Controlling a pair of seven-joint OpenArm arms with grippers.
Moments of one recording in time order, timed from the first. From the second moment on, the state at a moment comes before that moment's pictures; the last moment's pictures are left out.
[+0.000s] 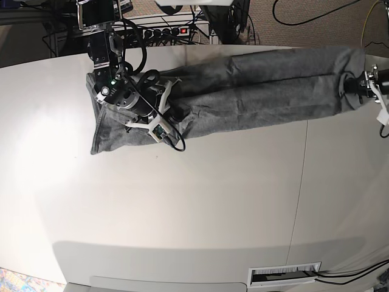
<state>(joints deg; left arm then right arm) 6.5 -44.0 -12.1 54.5 -84.4 -43.7 76.5 -5.8 12.5 -6.6 94.2 10.6 36.3 -41.1</state>
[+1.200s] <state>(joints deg) 3.6 -9.7 -12.1 91.0 -78.8 -43.3 70.4 -5.5 12.4 -6.6 94.2 5.3 36.3 -39.4</state>
